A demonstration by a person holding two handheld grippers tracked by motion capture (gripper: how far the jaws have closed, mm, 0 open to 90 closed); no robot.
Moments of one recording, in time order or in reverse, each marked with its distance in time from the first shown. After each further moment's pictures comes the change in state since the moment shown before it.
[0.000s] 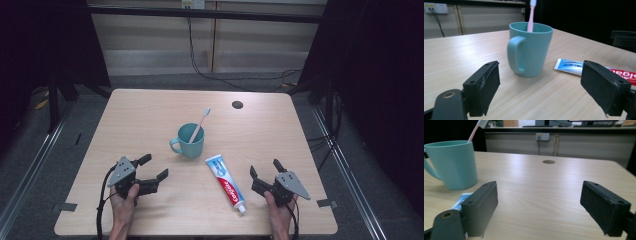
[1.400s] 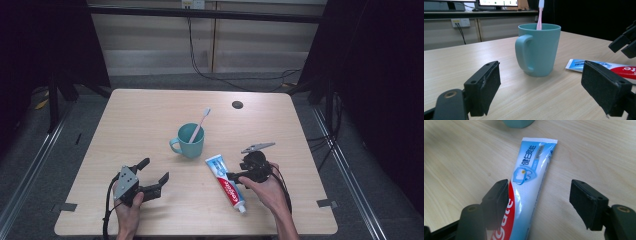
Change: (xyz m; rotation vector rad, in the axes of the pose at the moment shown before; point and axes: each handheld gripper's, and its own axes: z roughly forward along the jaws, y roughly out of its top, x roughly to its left) left arm -0.014 -0.021 -0.007 -0.092 0.127 0.037; right arm 0.034 0.063 0.064 0.751 0.407 -0.038
